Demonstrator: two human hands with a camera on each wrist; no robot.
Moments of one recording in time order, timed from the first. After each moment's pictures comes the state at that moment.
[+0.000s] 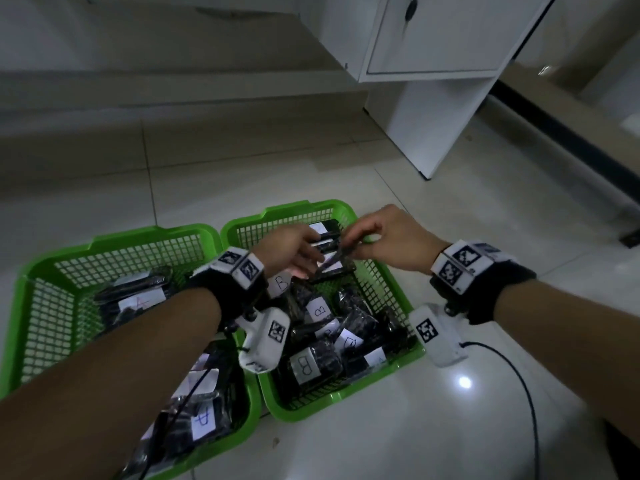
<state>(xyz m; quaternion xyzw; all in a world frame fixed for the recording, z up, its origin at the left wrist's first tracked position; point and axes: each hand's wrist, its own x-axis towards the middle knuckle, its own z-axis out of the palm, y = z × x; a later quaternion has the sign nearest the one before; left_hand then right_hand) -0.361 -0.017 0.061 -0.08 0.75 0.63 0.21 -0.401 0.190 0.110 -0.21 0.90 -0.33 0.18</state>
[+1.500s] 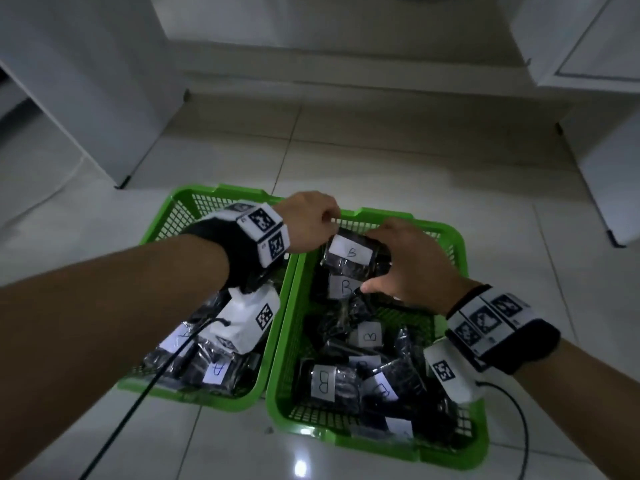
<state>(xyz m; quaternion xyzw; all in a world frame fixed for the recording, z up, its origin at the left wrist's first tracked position) -0.342 -0.060 0.112 -0.17 0.95 0.23 0.10 -0.448 0.120 0.054 -0.50 0.85 -0.14 0.12</state>
